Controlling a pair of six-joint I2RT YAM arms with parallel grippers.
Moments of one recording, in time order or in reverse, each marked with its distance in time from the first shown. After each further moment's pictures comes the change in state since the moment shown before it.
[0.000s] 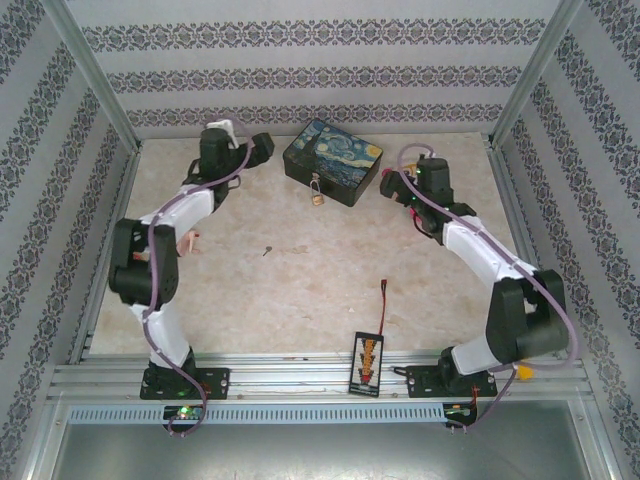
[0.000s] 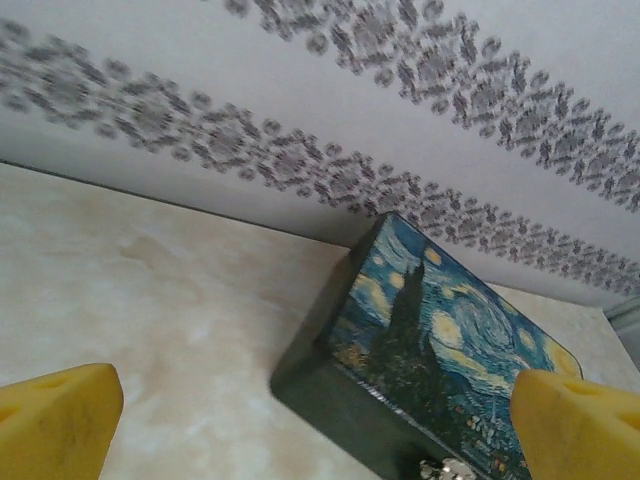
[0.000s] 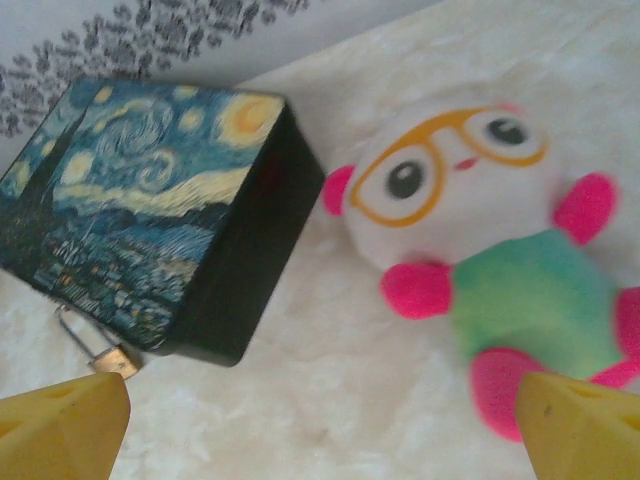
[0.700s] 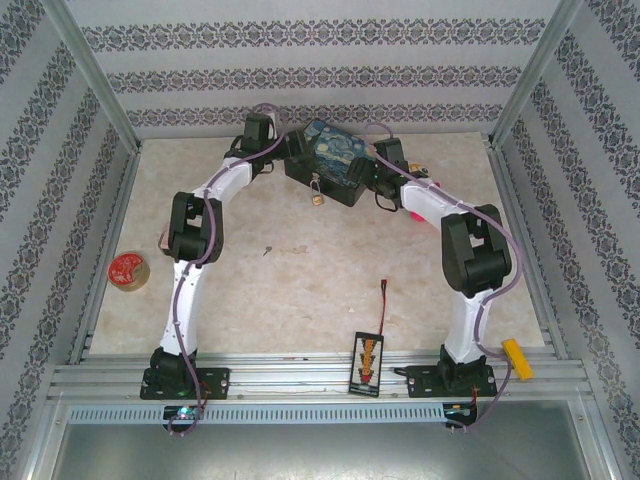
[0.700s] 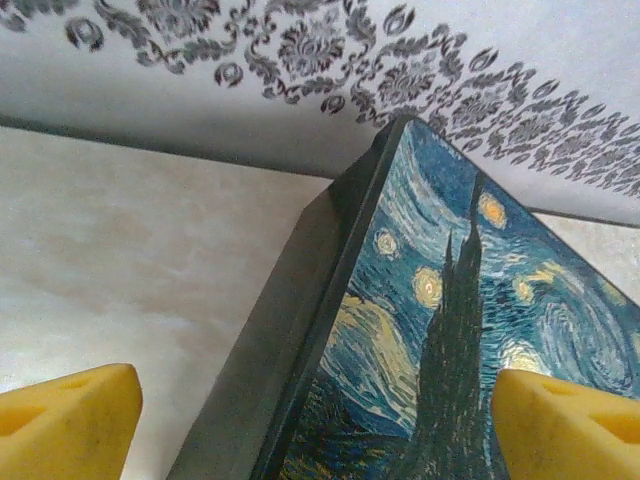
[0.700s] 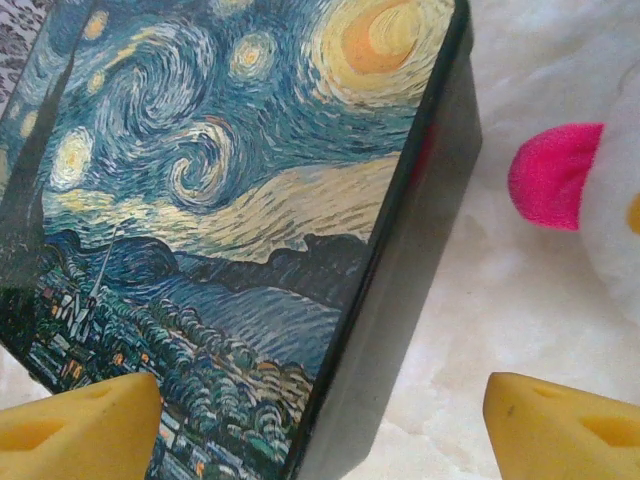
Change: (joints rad) left arm -0.054 0.591 0.748 -0.364 0.095 0.022; right arm 0.064 0.490 0.409 -0.026 -0.093 0.151
